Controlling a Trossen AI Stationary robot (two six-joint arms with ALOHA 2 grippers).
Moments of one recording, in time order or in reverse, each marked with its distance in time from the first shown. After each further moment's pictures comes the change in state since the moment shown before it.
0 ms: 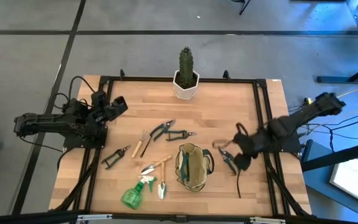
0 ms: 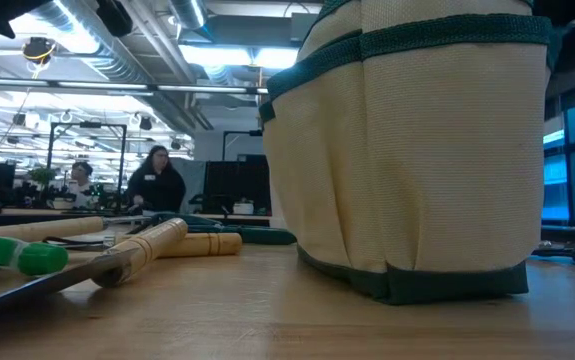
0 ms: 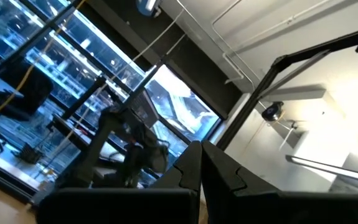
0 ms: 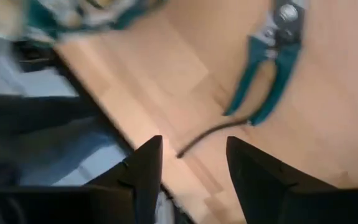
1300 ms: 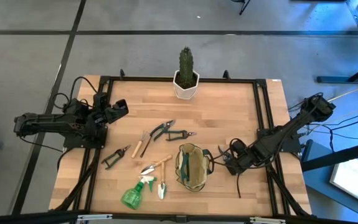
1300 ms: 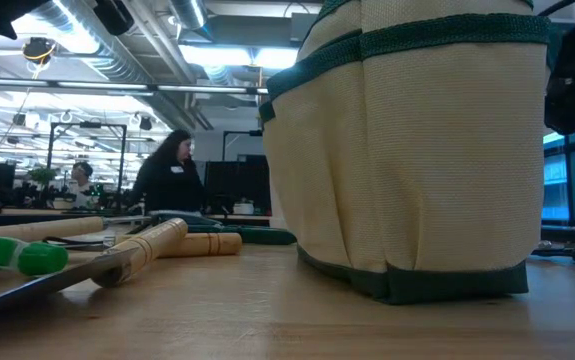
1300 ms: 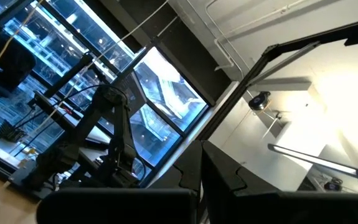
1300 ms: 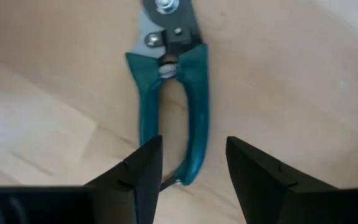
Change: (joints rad) left arm 0.000 0.003 0.001 -0.017 0.073 -0.056; right arm 0.098 0.235 -0.207 0.137 0.169 0.320
